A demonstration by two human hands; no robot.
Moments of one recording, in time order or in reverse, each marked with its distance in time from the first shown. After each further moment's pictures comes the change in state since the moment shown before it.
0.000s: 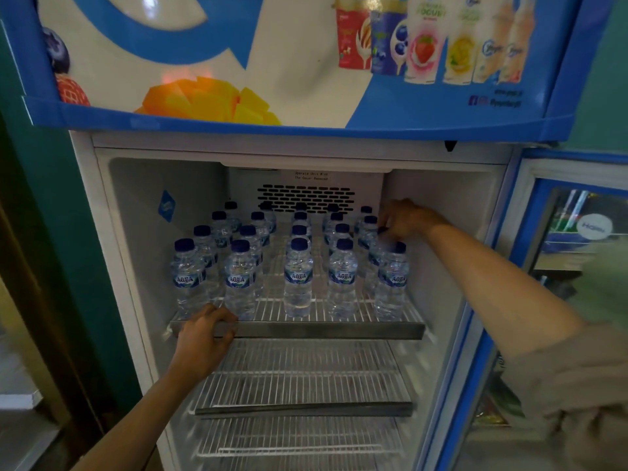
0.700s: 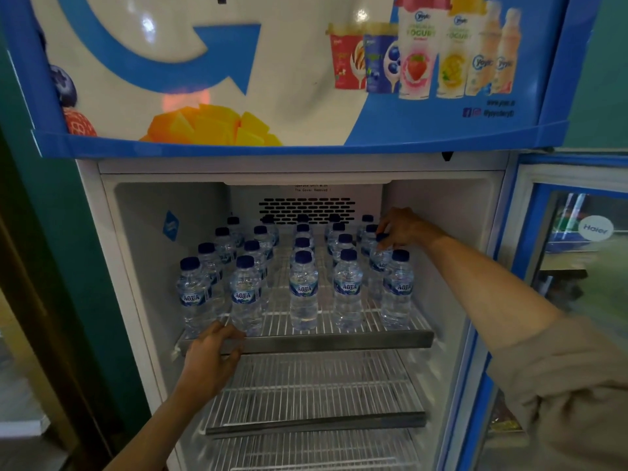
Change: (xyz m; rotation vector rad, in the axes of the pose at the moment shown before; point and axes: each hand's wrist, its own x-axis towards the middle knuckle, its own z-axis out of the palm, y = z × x) left_hand 0.000 -0.005 -0.002 -0.020 -0.035 0.014; right_hand 0.016 0.009 0.014 0.247 0.067 -0.025
